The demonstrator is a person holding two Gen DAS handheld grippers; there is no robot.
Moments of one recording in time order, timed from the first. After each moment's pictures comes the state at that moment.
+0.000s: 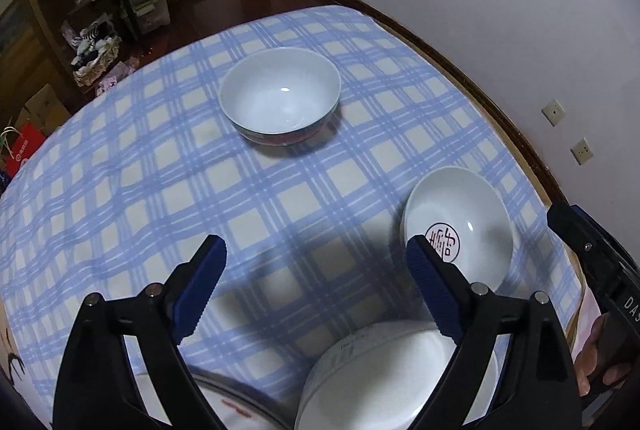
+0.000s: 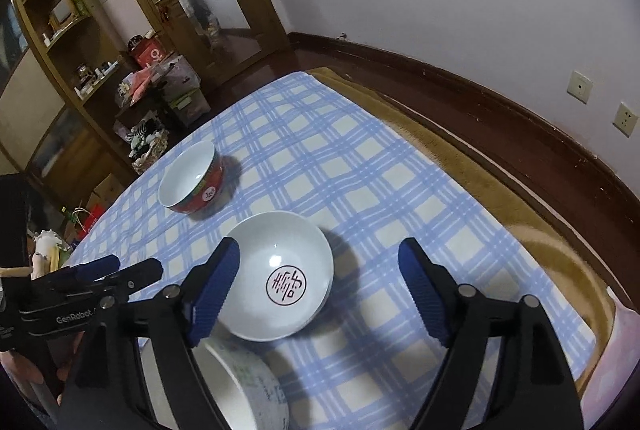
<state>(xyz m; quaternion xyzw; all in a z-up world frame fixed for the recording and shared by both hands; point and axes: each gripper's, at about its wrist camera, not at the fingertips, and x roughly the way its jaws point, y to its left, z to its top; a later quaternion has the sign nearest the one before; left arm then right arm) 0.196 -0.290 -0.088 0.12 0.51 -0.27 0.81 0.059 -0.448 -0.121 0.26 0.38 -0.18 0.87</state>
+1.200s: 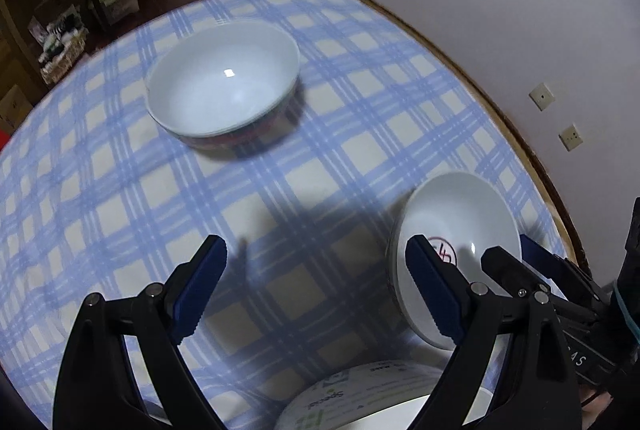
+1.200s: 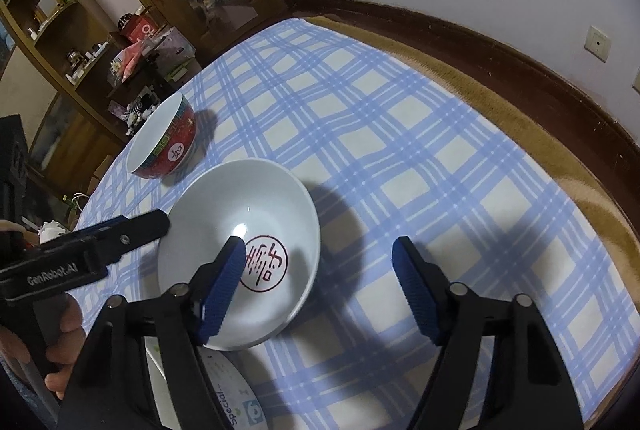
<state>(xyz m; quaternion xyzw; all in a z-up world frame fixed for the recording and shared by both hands) 0.215 -0.327 -0.130 0.12 0.55 -0.30 0.77 0.079 -0.454 -0.188 0.30 0.43 -0.15 0.84</state>
